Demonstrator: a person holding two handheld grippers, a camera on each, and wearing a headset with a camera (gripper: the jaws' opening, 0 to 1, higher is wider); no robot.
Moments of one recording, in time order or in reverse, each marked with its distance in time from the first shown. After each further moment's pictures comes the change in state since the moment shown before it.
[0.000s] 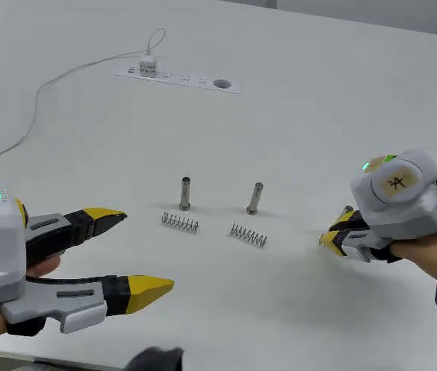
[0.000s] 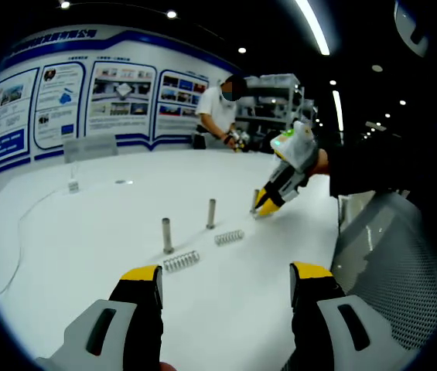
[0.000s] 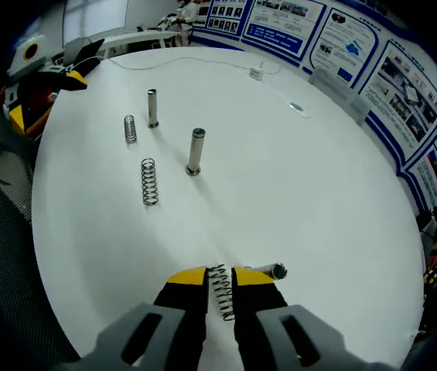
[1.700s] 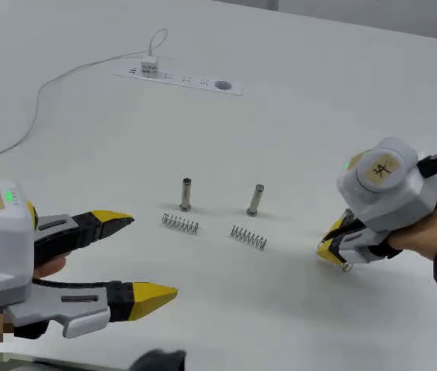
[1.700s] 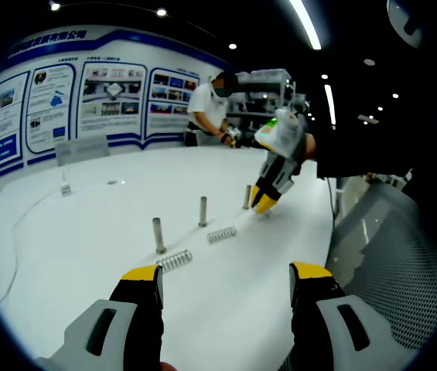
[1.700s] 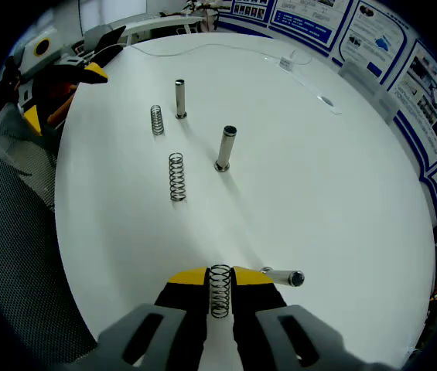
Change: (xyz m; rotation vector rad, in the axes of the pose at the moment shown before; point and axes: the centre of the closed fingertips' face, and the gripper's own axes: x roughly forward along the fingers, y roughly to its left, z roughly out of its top) left arm 0.003 -0.009 -0.003 0.034 0.024 -0.041; right arm -0.013 0.016 0.005 -0.029 0.056 0.135
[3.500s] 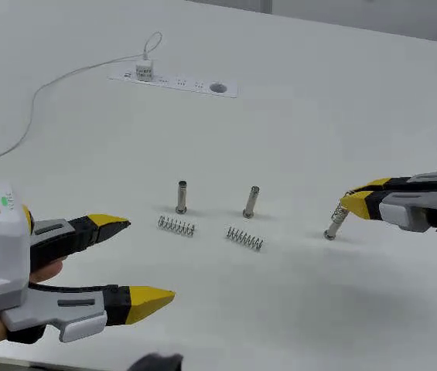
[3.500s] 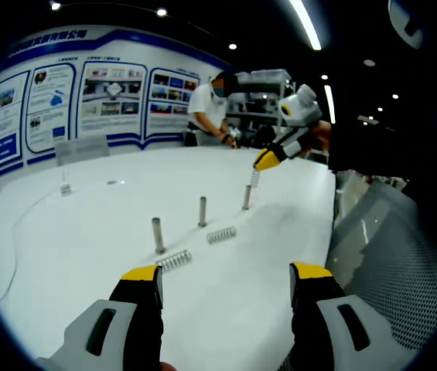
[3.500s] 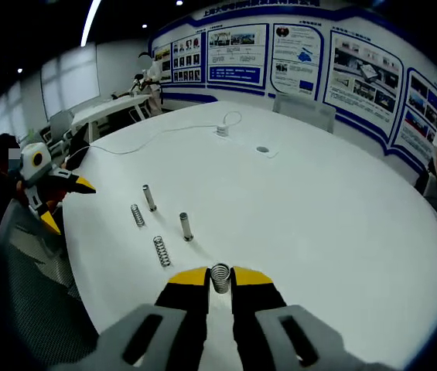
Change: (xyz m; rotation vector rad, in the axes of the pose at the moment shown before) left arm 0.000 0.000 0.000 -0.002 -0.001 -0.001; right arm -0.078 -0.033 0.035 0.306 -0.370 -0.114
